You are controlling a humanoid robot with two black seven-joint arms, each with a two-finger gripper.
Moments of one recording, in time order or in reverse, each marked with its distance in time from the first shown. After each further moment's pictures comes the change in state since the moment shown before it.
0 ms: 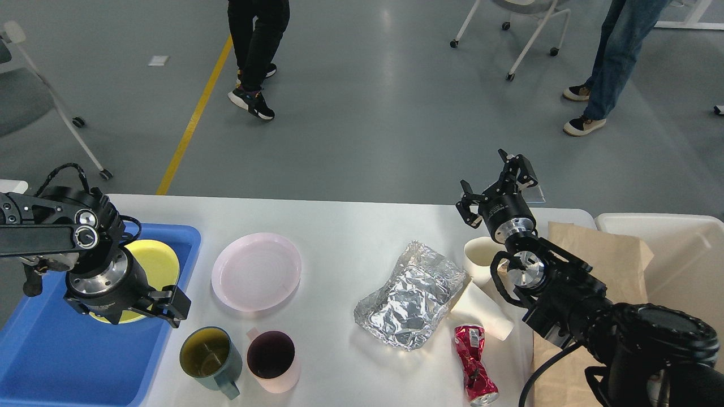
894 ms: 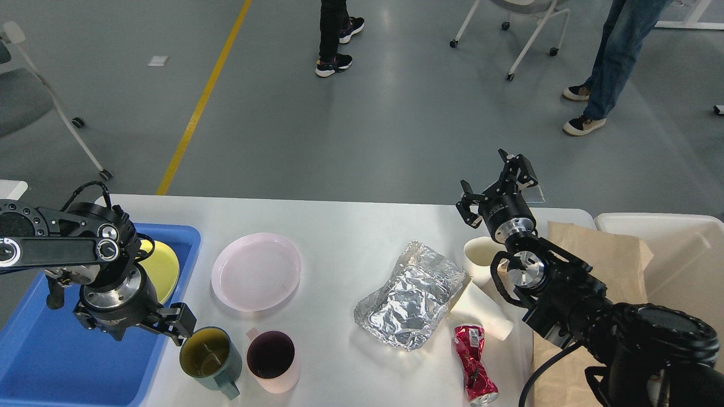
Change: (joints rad) left arm 0.094 -0.048 -0.048 0.047 -0.011 -0.020 0.067; right arm 0.000 0.000 0.000 0.000 0.000 0.000 0.000
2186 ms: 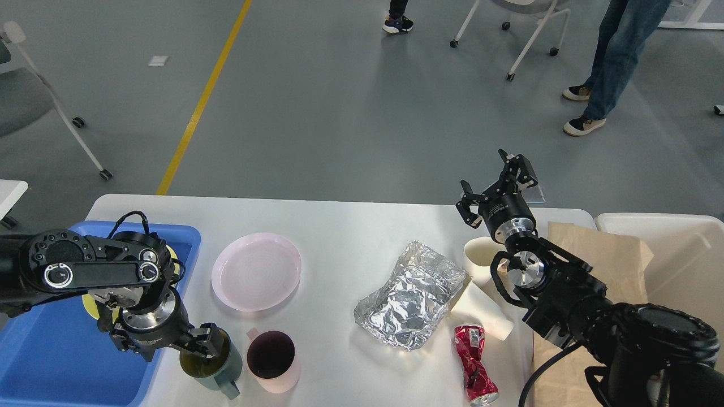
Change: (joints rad) left arm 0.210 -0.095 -0.176 0.091 0.002 0.022 0.093; right arm 0.000 0.000 0.000 0.000 0.000 0.000 0.000
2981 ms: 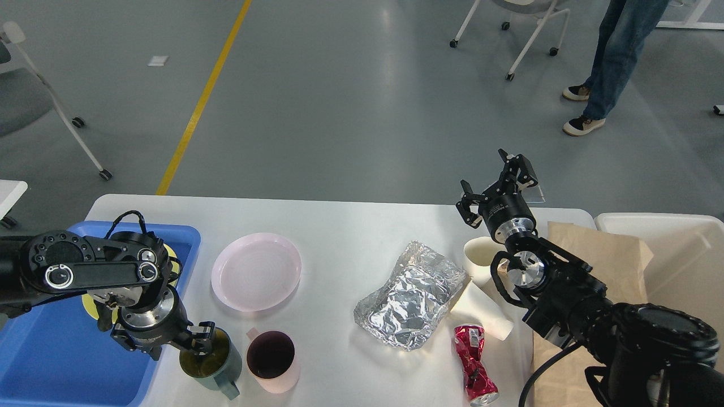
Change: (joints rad) left arm 0.019 0.002 -0.014 0.025 0.010 0.013 -0.002; right arm 0.000 0.000 0.000 0.000 0.000 0.000 0.000
